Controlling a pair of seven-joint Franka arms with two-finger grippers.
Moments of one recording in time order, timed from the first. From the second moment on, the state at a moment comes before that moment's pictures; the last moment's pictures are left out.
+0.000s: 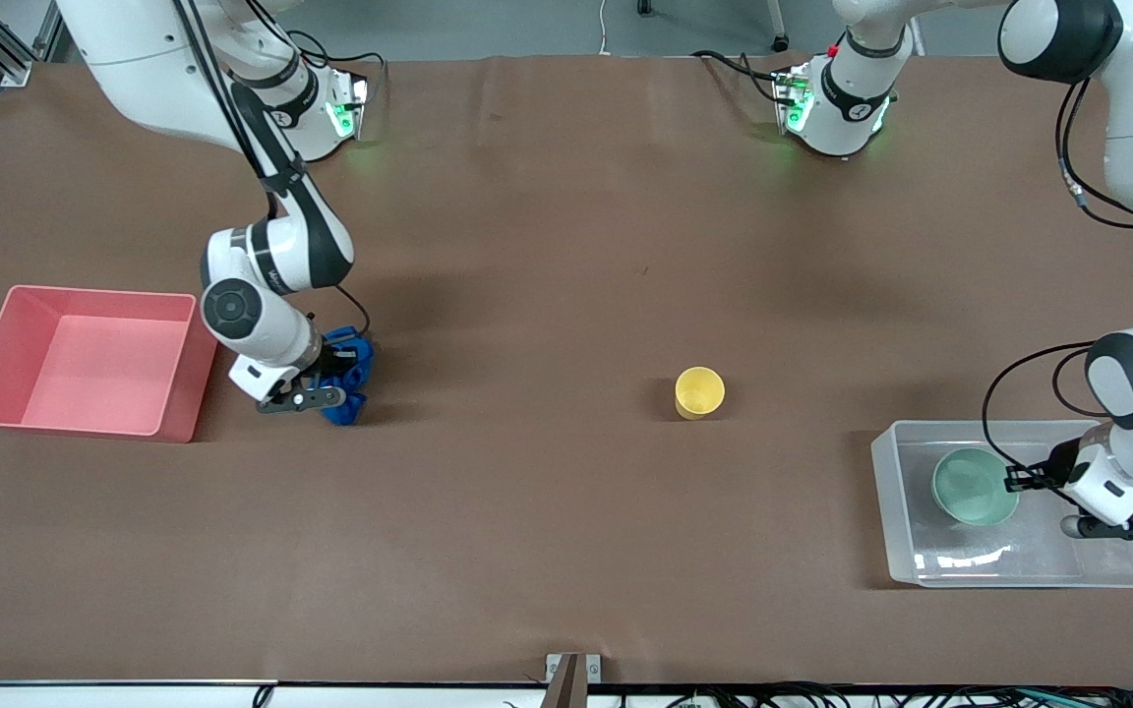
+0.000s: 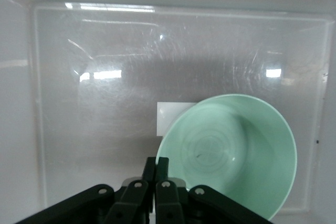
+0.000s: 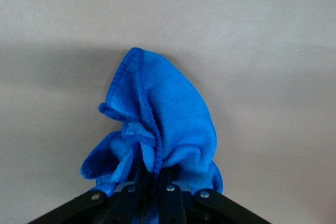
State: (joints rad) left arm 0.30 0.80 -0.12 -1.39 0.03 2.21 0.18; right arm 0.28 0.38 -0.08 -2.14 0.01 2.42 0.07
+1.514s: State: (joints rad) left arm 0.27 0.45 -0.46 -1.75 0.02 2.11 -0.50; right arm -0.28 0.25 -0.09 -2.07 -0.11 2.26 -0.34
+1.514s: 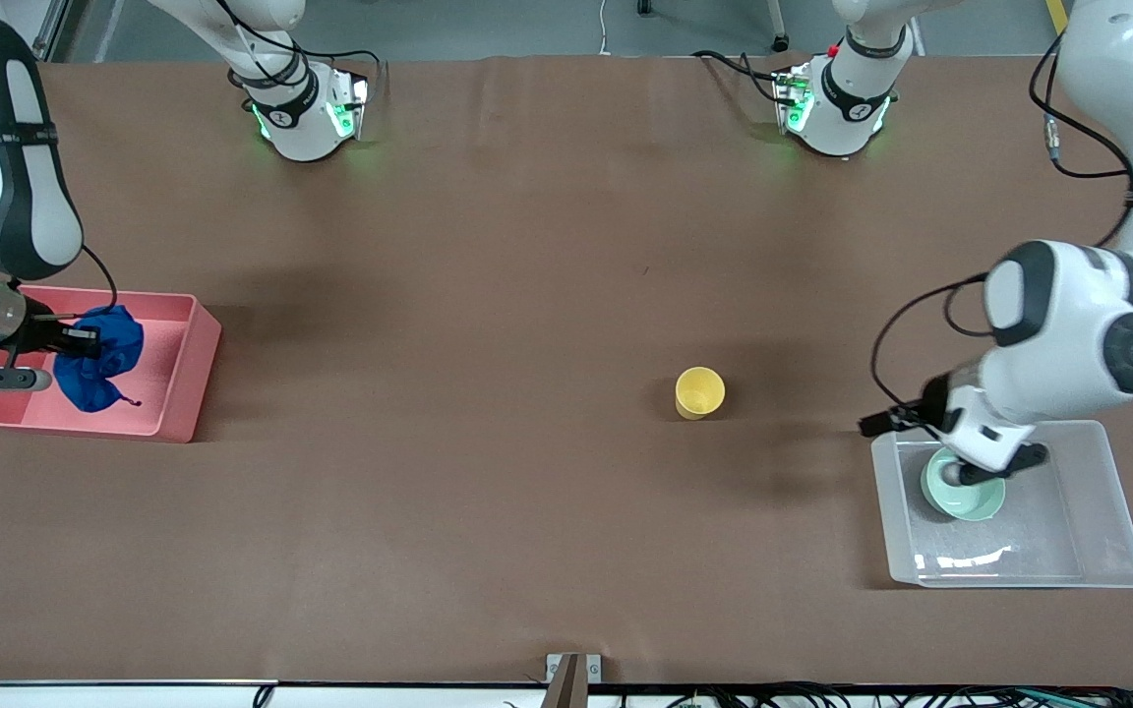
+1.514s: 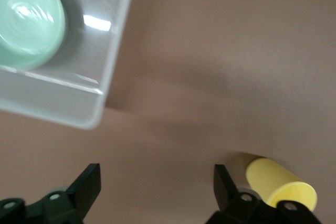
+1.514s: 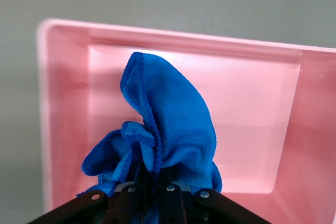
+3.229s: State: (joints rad) left arm 0.04 0.53 -0.48 -1.83 0.02 2.35 -1.04; right arm -0.17 0.06 -0.05 -1.61 -0.01 1.70 -0.31
